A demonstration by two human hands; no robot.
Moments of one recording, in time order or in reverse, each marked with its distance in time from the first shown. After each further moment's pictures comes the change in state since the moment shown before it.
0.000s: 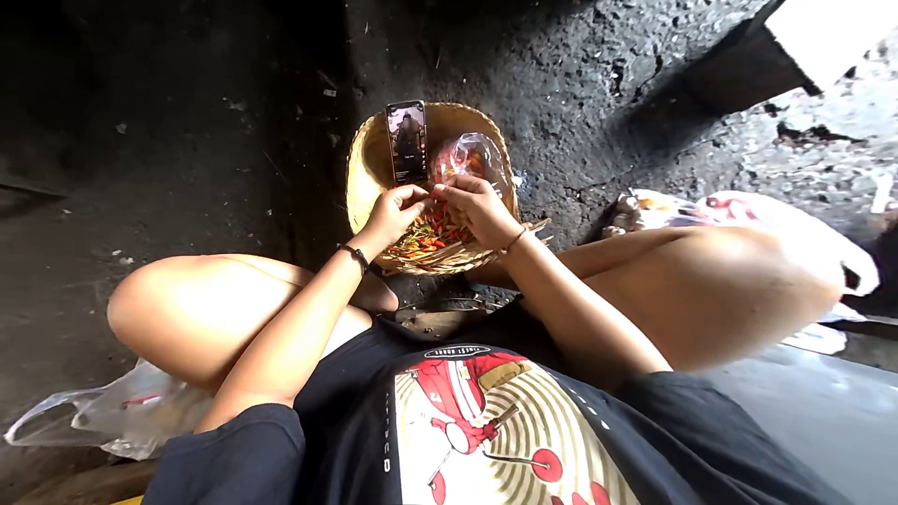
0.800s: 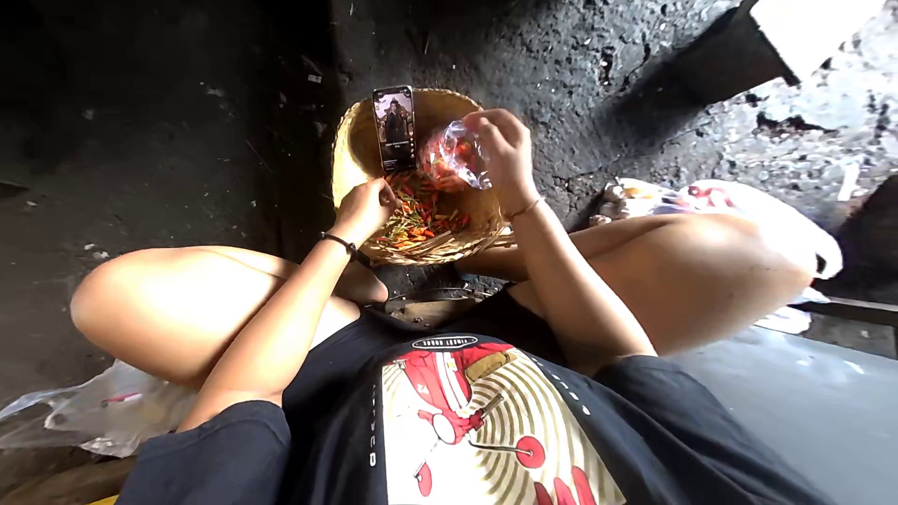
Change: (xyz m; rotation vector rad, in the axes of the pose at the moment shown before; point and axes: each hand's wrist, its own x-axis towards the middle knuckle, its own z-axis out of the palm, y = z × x) left_hand 0.003 0.005 -0.019 0.641 -0.107 -0.394; right_hand 0.021 -0.028 -0.041 -0.336 0.341 -0.369
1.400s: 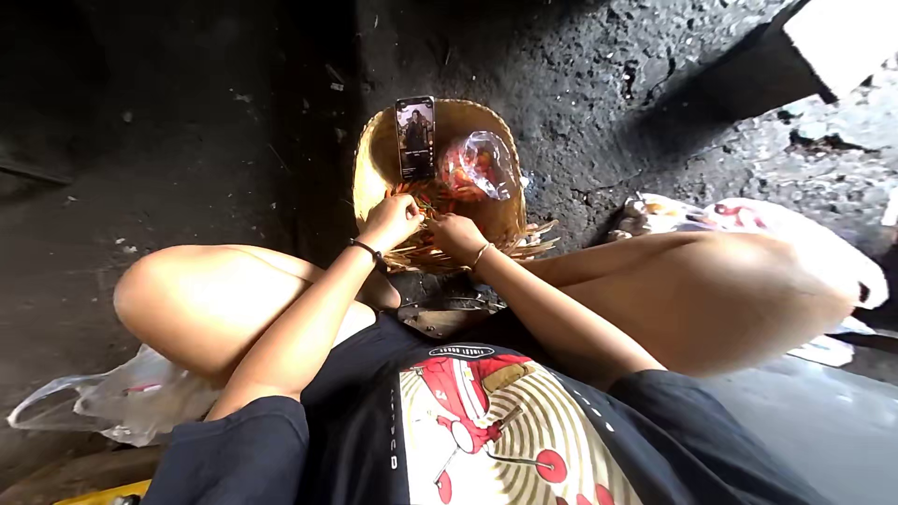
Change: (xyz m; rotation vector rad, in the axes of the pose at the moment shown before) left_hand 0.000 0.002 0.012 0.018 -0.063 0.007; right_hand -0.060 0.059 0.073 -1.029 -0.813 0.050
